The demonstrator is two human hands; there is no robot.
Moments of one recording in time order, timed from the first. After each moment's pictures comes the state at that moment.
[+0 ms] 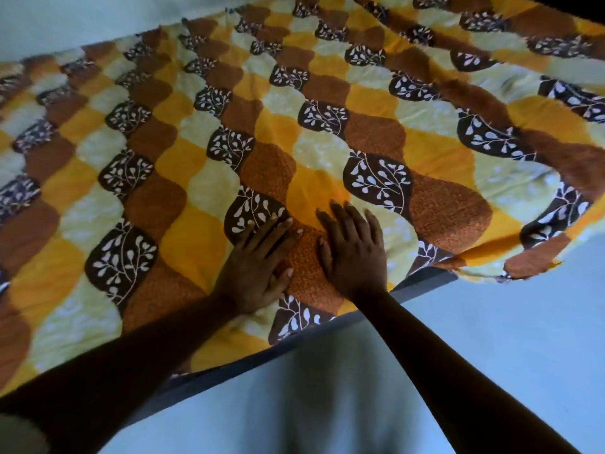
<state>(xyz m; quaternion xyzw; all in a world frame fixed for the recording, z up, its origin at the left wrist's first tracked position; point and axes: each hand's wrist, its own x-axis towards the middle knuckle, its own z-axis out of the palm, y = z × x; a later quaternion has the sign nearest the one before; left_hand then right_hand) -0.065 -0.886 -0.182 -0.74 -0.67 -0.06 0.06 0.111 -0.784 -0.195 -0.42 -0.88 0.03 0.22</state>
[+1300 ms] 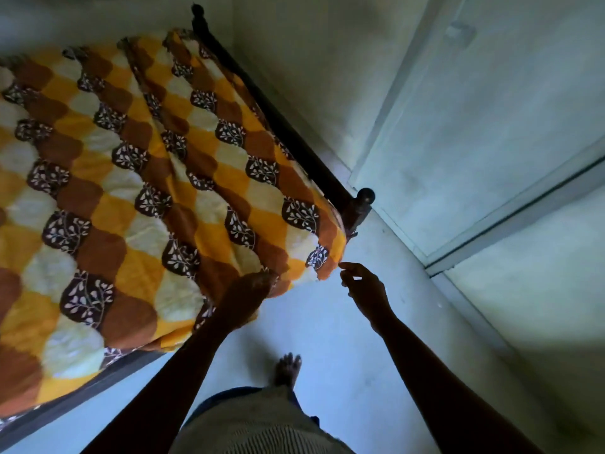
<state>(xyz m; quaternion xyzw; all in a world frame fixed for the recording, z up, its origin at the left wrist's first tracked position) 0.410 -0.606 0.076 -0.51 -0.67 -0.31 -0.44 0.637 -0.541 0.102 -0.67 -0.56 0.45 0.21</state>
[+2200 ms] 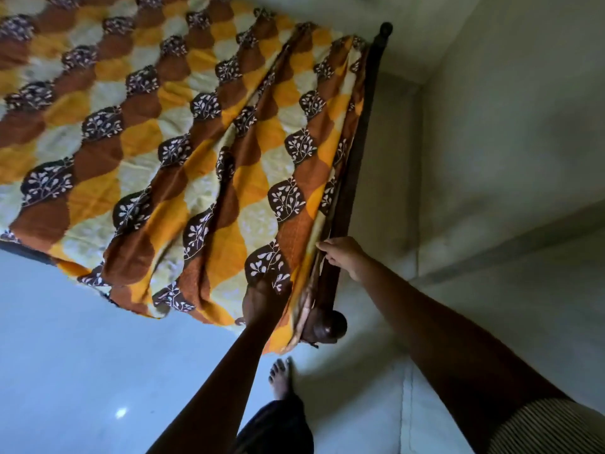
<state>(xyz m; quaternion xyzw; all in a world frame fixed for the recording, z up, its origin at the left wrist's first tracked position) 0.574 -0.303 0.001 -0.04 -0.90 -0.40 -0.18 0.560 -0.123 0.047 -0.43 -0.74 0.50 -0.16</state>
